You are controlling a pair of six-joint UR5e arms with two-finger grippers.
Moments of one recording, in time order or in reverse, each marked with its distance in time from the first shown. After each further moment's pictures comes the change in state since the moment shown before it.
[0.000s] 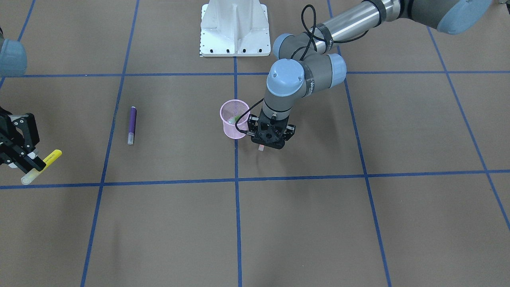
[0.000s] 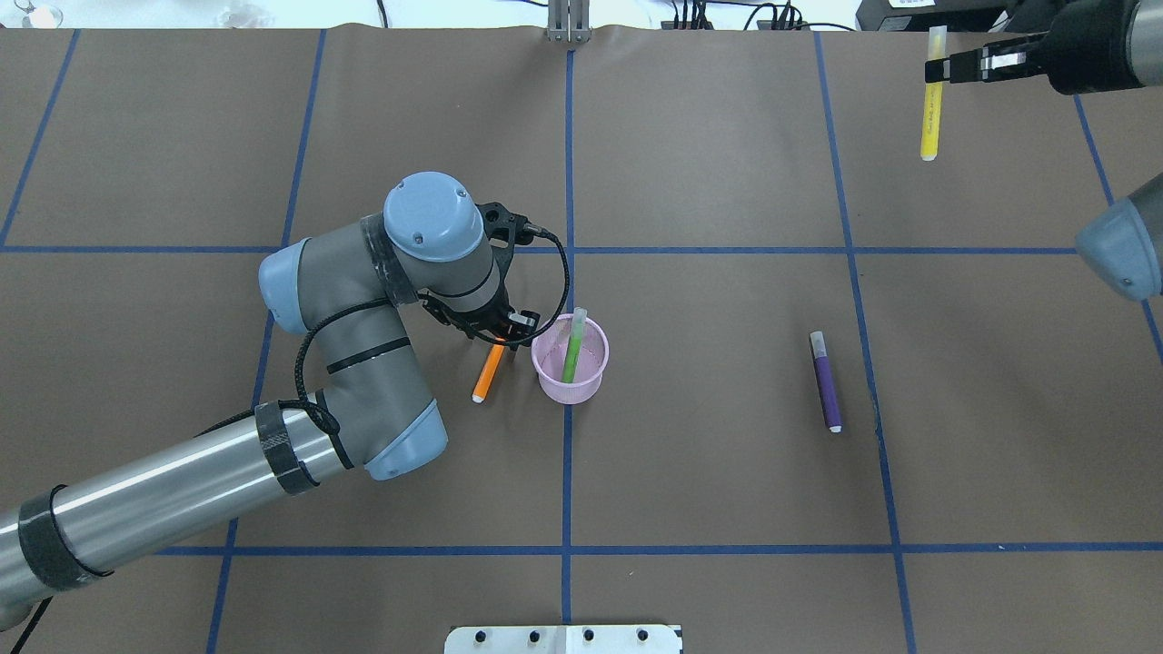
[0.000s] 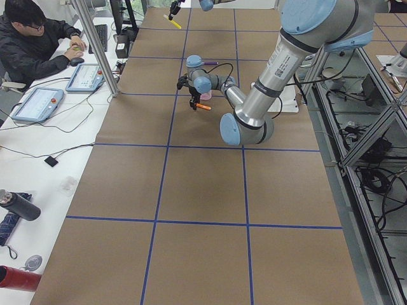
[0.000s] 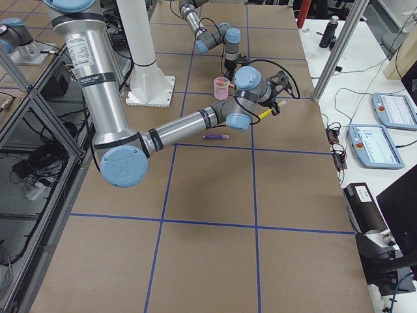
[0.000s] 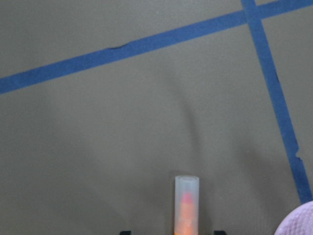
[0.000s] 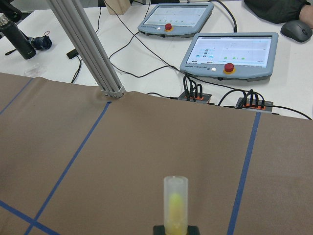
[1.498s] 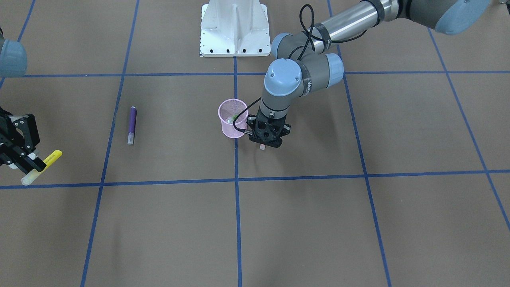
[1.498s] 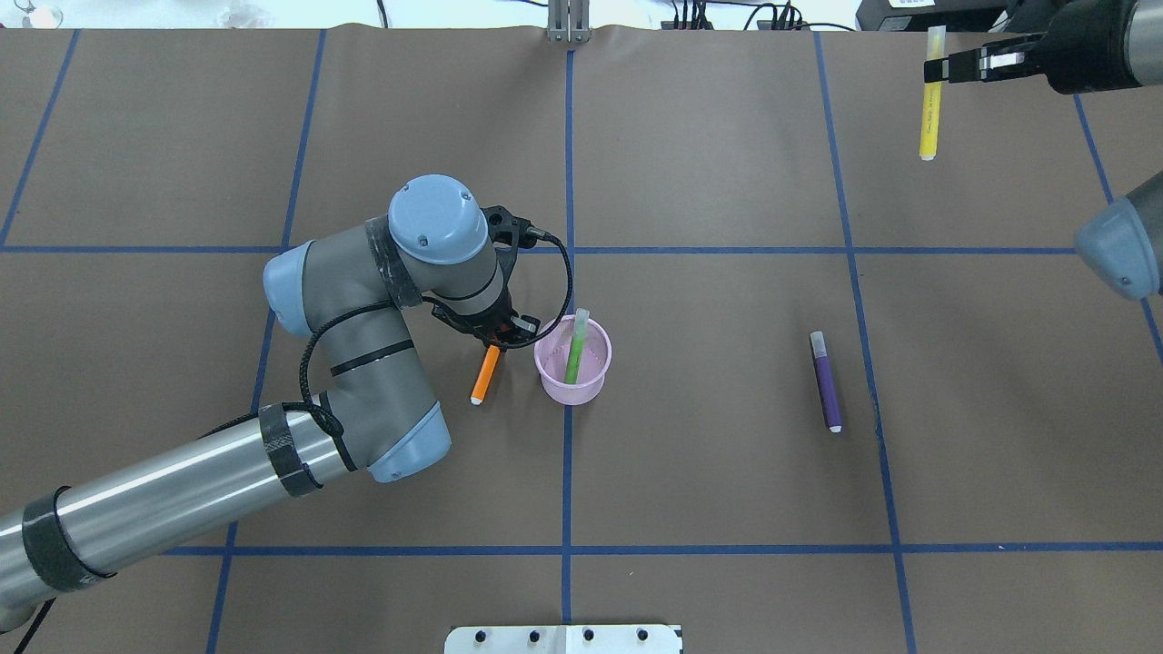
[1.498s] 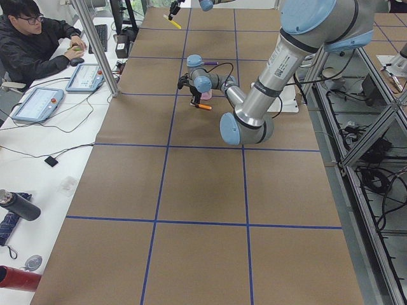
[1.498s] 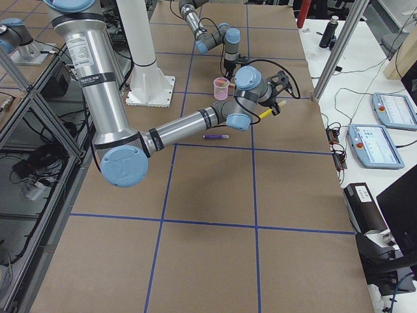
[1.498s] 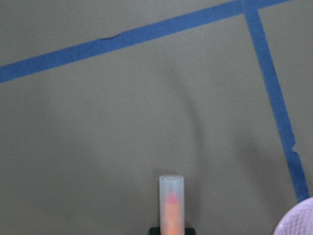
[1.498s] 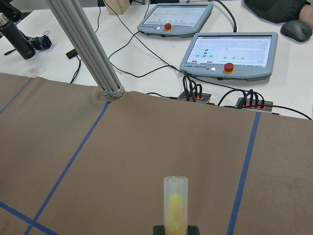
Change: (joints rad) left arm -0.002 -0.005 -0.003 0.007 -0.022 -0.003; right arm 0.000 0.003 -0.002 0.001 0.000 0.000
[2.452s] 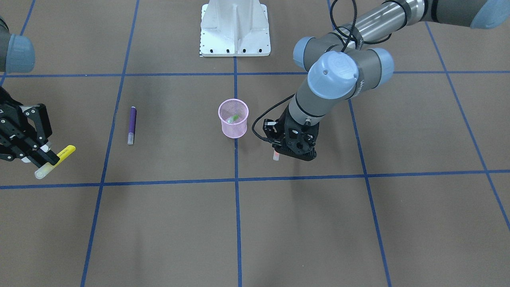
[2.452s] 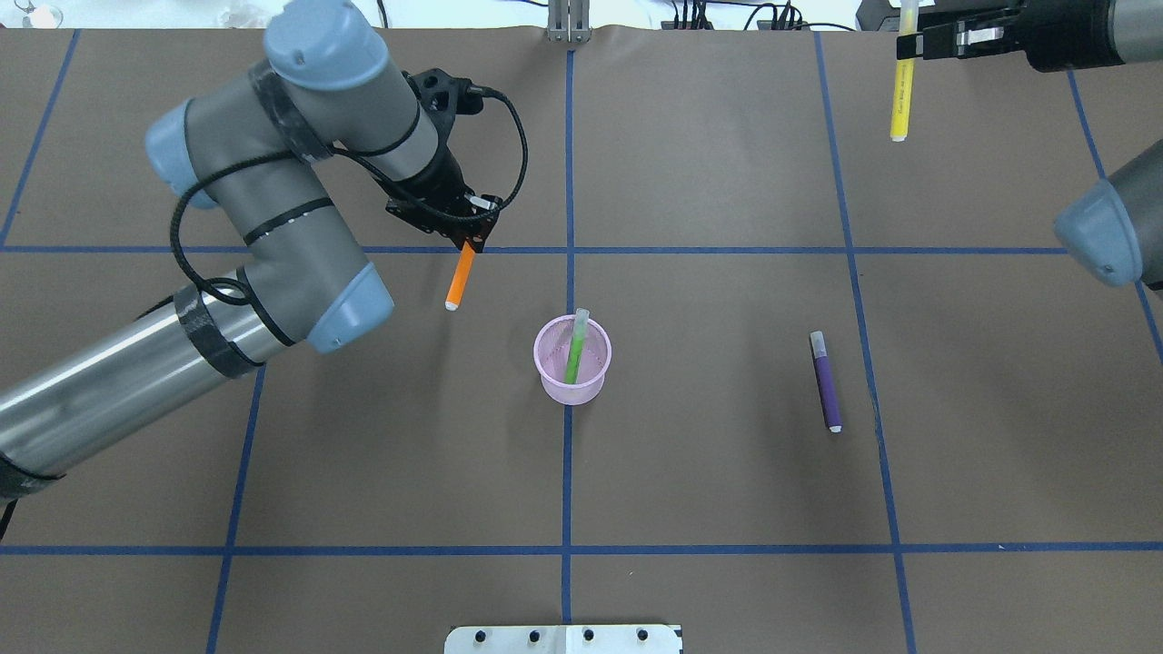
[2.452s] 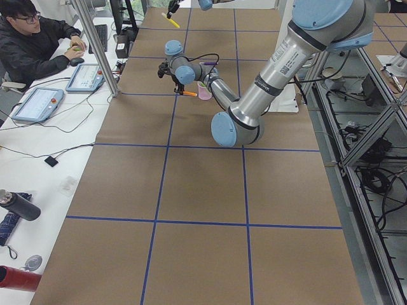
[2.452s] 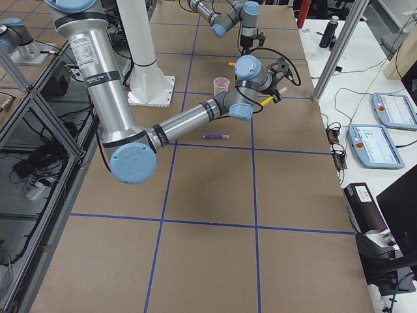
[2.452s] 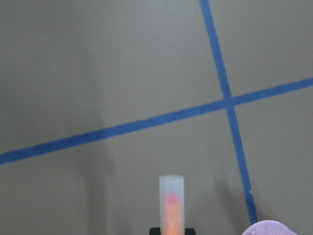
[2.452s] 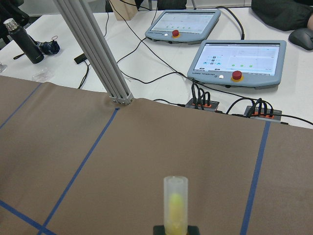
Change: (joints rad) left arm -0.238 -0.006 -0.081 -0.001 -0.242 0.035; right arm -0.025 0.061 0.040 0.003 -0.001 0.049
